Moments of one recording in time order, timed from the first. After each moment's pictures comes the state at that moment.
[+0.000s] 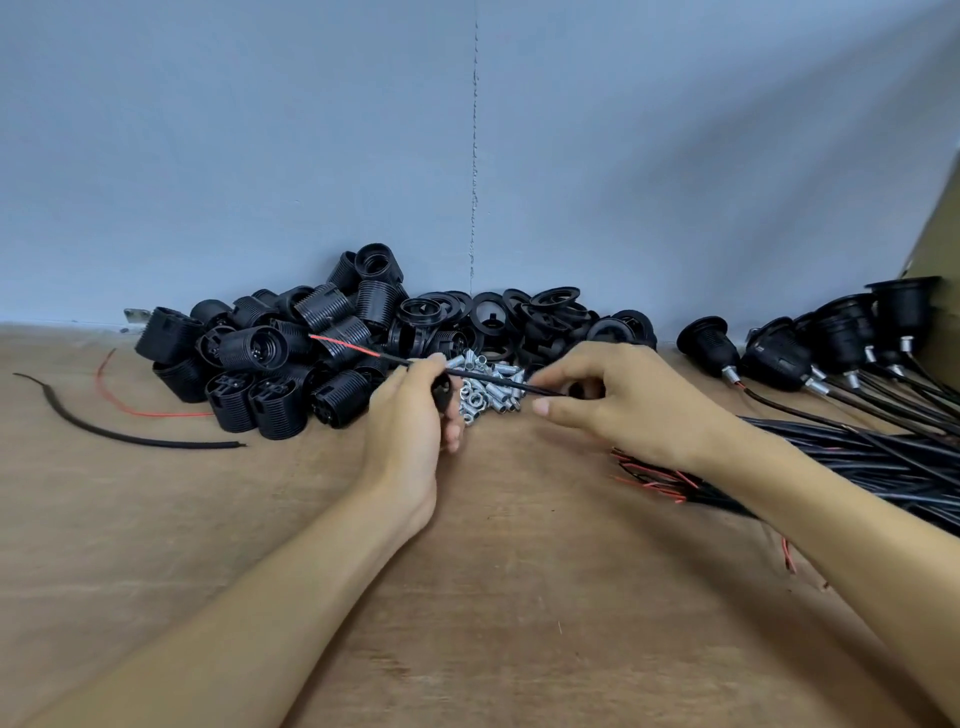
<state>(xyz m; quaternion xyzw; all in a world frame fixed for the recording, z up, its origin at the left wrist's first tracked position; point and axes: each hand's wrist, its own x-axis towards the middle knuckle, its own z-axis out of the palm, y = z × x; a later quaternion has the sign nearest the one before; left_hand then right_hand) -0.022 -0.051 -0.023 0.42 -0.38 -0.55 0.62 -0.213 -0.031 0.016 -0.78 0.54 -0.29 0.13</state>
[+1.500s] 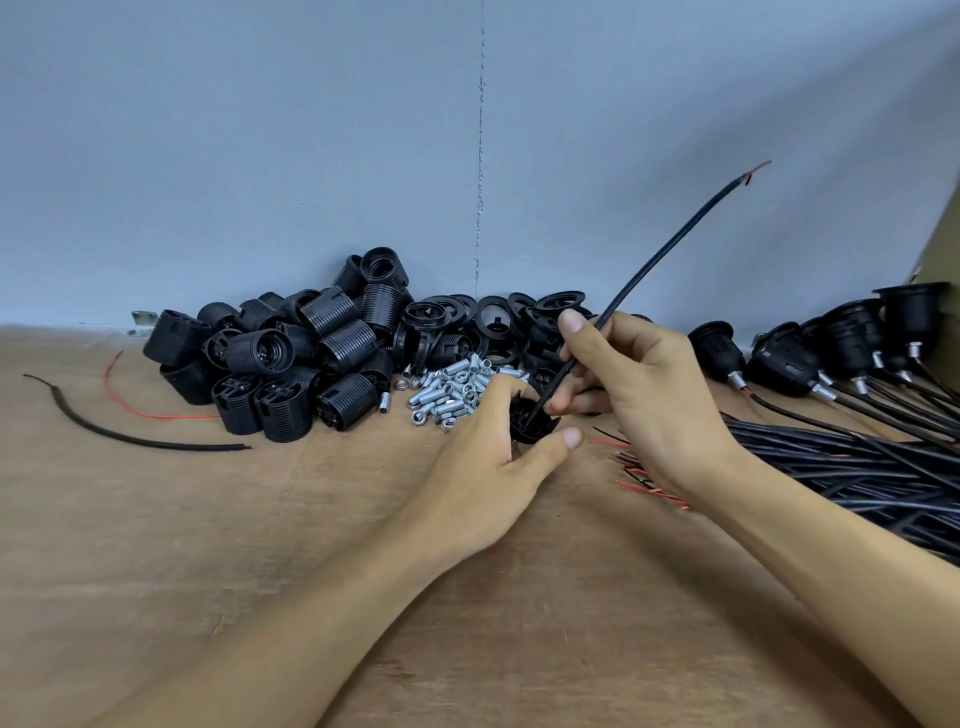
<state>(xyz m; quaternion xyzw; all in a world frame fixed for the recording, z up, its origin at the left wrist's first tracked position) -0.032 -0.021 -0.030 0.41 -0.75 -0.32 0.41 -0.191 -0.022 0.014 -0.59 0.41 -0.60 0.36</state>
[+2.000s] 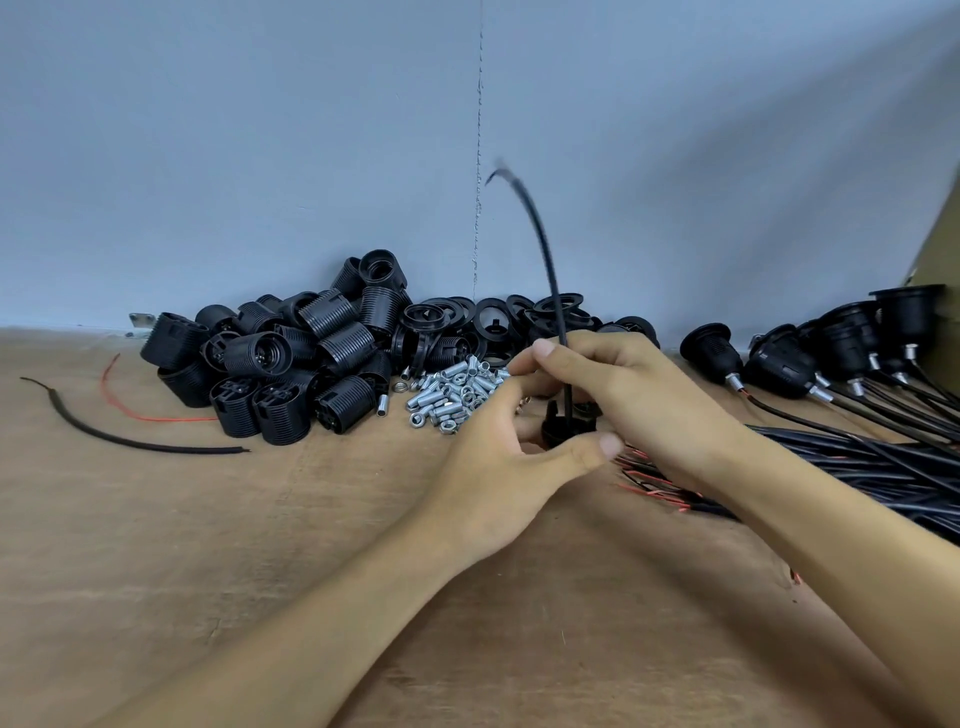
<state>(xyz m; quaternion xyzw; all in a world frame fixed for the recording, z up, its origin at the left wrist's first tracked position) -0.044 -0.019 -0.024 0.32 -0.68 -0.50 0.43 -0.191 -0.017 0.029 -0.68 0.48 -0.43 0.34</state>
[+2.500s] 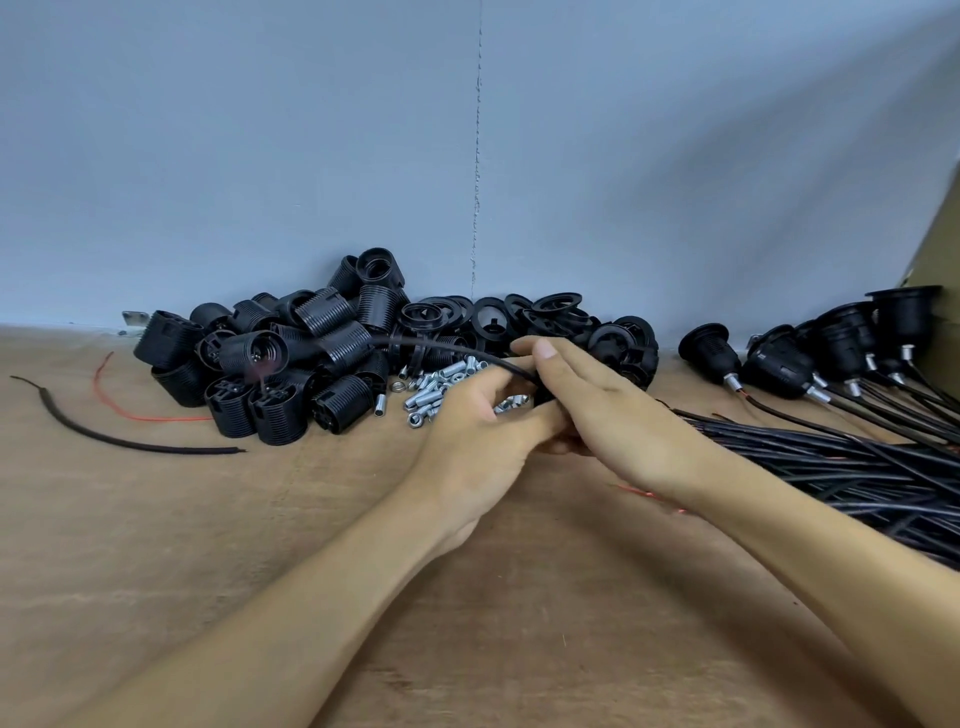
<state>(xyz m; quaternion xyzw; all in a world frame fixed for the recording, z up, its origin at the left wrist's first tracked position) -0.045 -0.033 -0.019 0.27 -0.58 -0.57 0.51 -0.183 -0.017 0.016 -0.69 0.52 -0.37 0.33</state>
